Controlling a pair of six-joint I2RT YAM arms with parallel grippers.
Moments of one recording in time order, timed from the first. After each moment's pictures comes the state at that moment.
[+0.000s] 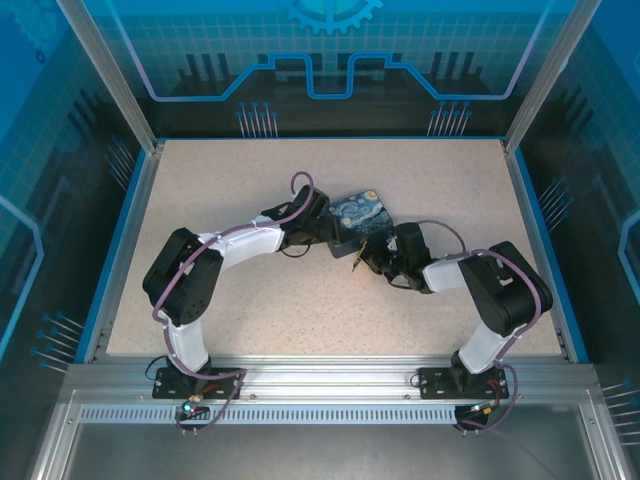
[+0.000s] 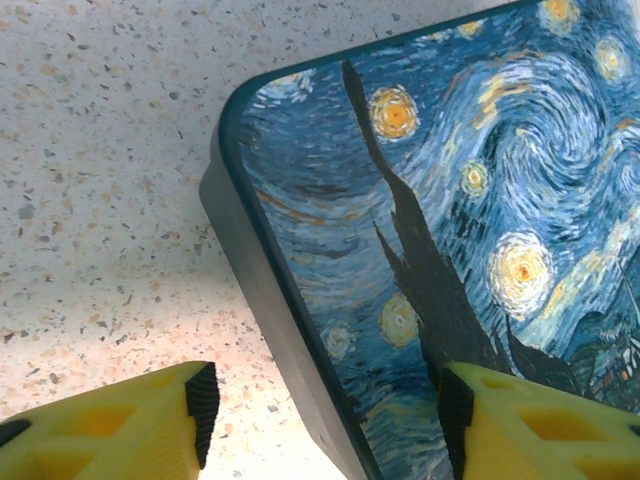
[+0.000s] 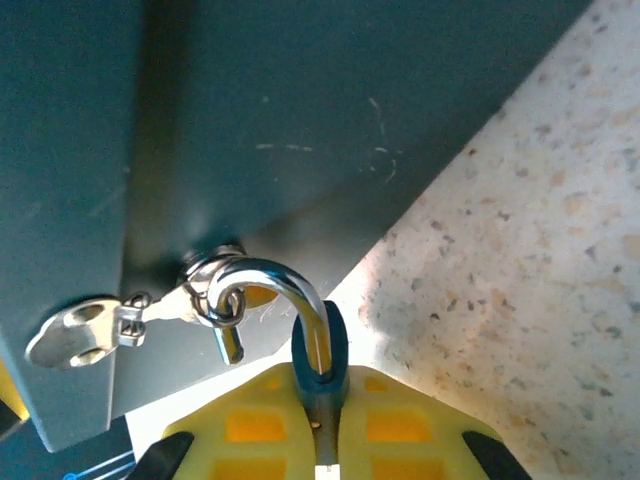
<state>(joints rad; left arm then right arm) -0.59 1.85 1.22 -0.28 -0.01 -0.74 0.39 1.69 0.56 0.43 -0.37 1.12</state>
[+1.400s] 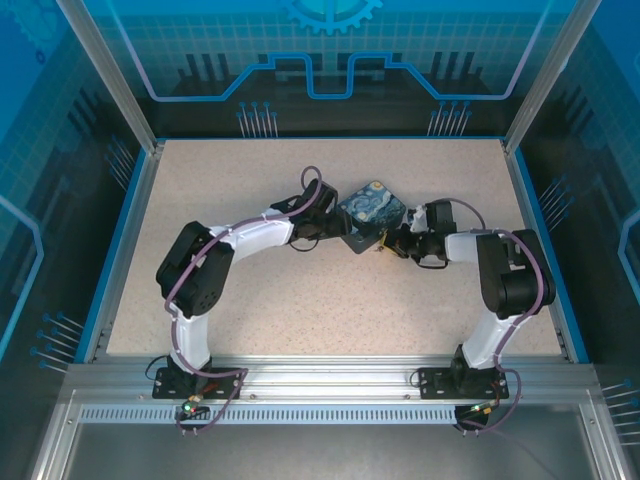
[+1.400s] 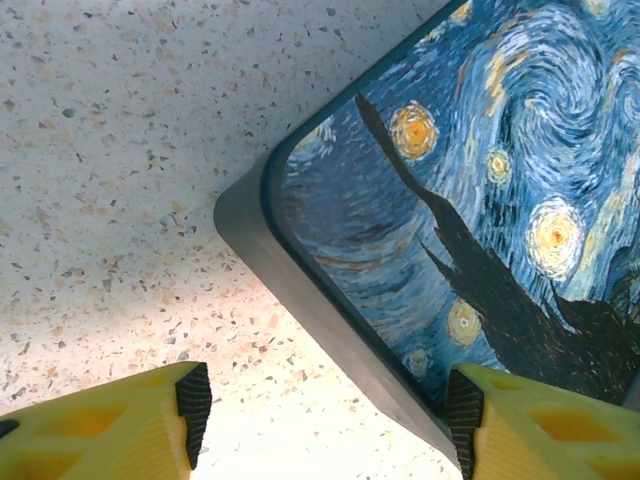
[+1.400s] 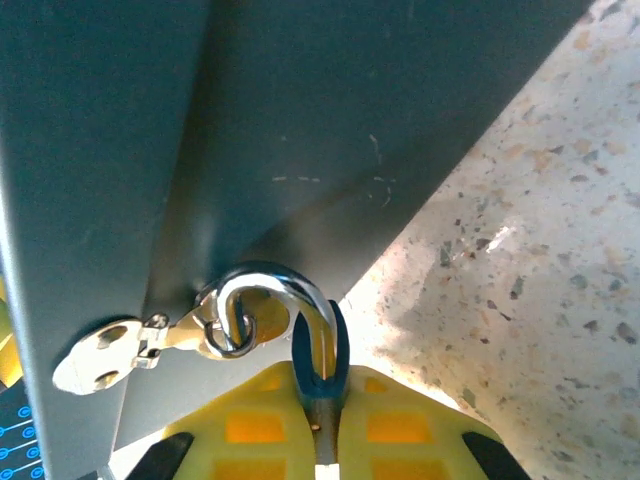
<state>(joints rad) -0.60 1.95 1.35 -0.32 0.05 -0.73 0.10 1.78 0.78 0.05 -0.66 0.65</state>
